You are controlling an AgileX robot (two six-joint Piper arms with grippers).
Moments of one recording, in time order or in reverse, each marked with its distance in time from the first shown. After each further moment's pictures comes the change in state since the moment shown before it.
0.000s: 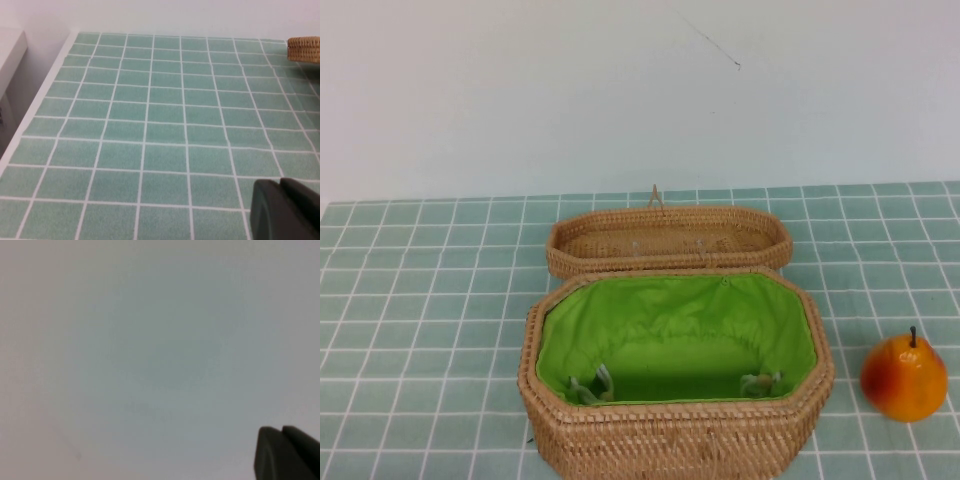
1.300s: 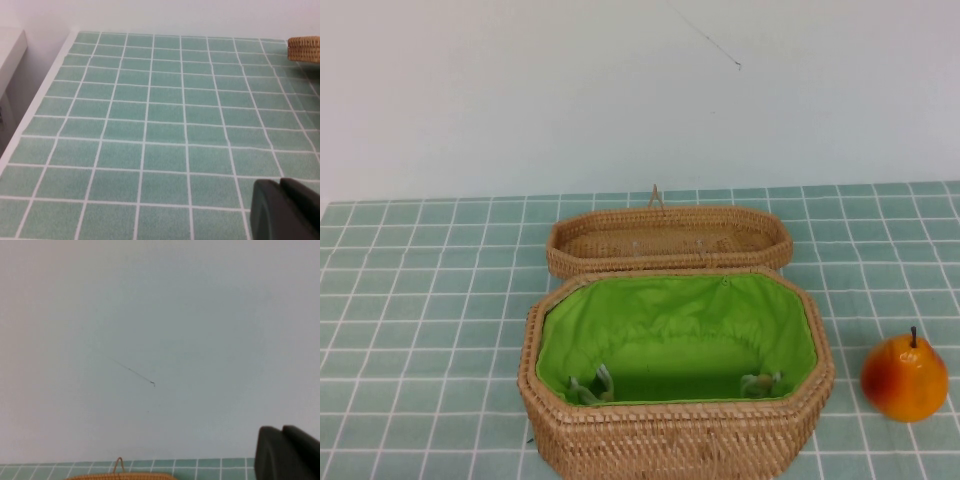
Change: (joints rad) right arm 0.000 0.387 -0.105 0.268 0.138 0.129; left arm 0.000 0.000 0.000 0.000 0.000 -0.004
